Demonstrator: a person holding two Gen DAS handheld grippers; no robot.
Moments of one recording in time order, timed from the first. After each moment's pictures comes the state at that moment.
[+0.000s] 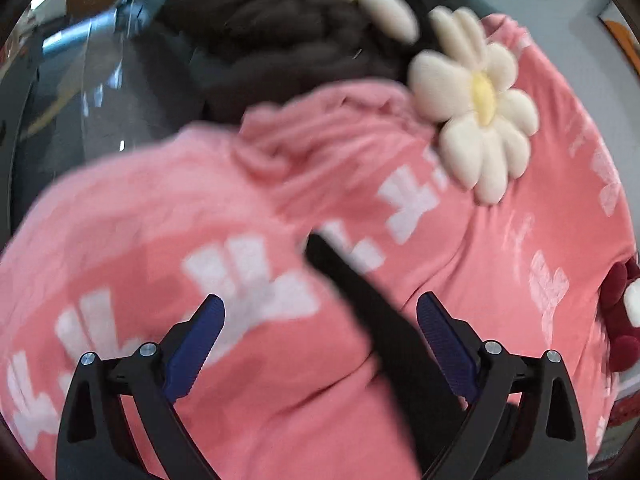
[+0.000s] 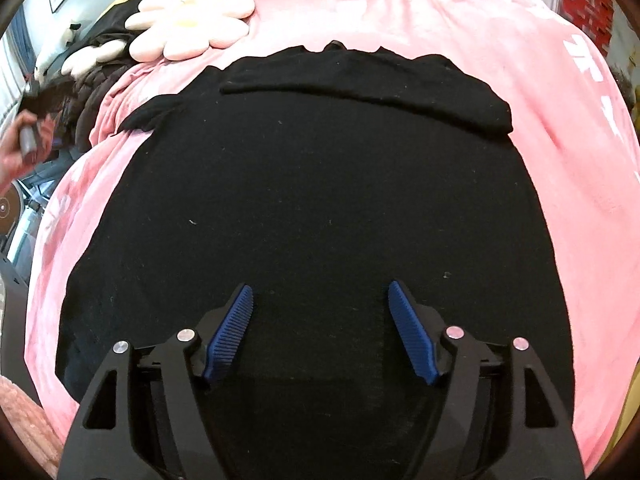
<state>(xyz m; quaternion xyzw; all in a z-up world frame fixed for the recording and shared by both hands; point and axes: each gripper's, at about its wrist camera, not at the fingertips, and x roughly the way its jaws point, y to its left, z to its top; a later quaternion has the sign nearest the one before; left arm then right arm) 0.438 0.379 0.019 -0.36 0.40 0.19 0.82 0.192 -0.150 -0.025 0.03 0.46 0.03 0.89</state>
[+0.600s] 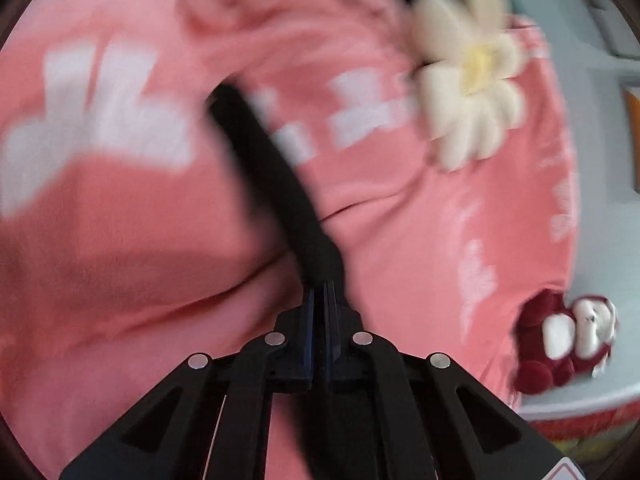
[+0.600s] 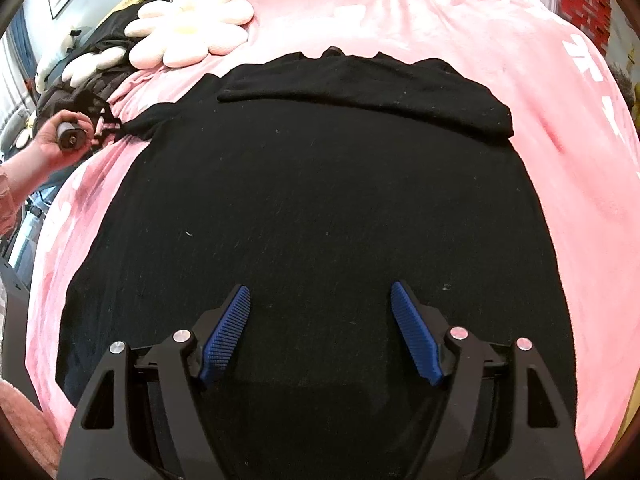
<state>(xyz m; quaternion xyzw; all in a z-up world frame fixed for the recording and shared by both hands) 0.473 0.320 -0.028 -0.52 0.37 0.07 0.76 0.194 -0.159 -0.021 0.05 0.44 0.03 0.89</state>
